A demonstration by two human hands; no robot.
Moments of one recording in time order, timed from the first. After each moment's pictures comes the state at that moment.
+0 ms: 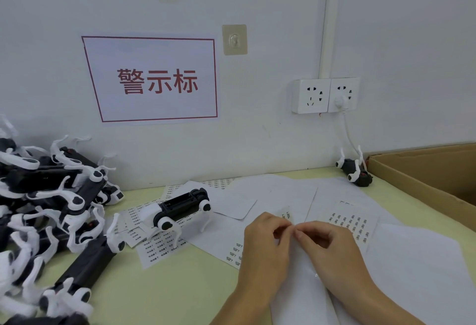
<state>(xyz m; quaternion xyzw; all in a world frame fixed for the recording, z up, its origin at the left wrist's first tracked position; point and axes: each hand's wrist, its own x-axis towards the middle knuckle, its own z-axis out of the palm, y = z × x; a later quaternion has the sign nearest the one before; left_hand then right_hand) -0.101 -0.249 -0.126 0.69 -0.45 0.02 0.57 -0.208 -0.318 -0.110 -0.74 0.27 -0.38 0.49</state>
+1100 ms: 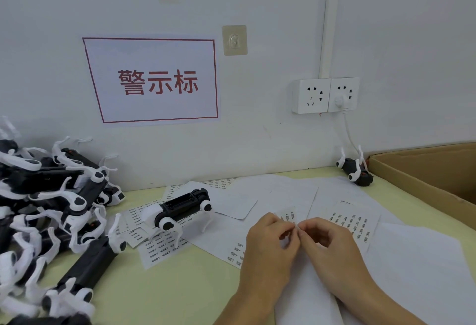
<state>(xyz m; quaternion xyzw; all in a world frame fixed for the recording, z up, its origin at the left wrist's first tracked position) -0.104 -0.250 -0.130 0.67 -0.48 0.06 0.56 -0.206 -0.319 -0.112 -0.74 0.26 -0.39 0.48</state>
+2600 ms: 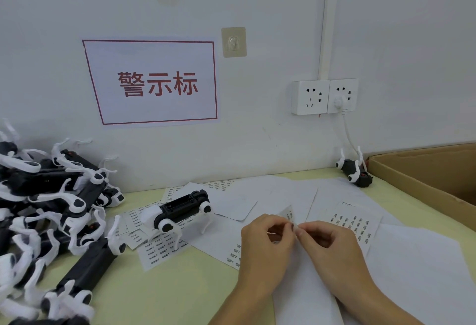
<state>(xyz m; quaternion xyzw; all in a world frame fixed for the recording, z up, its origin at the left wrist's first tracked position) -0.103 -0.249 -0.122 0.66 -0.40 -0.05 0.63 -0.207 -0.319 -0.113 -0.72 0.29 -0.41 0.49</state>
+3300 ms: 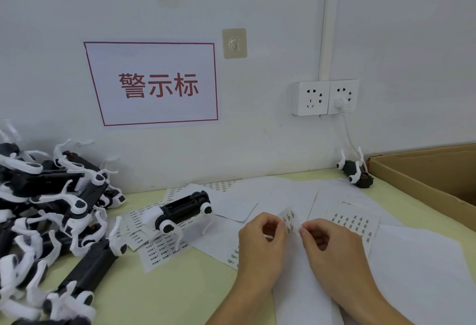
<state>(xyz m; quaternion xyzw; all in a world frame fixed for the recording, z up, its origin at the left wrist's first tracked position) -0.100 -0.246 -0.117 0.68 -0.35 -0.09 0.64 -0.206 -0.322 -0.117 -0.78 0.31 -0.42 0.35</state>
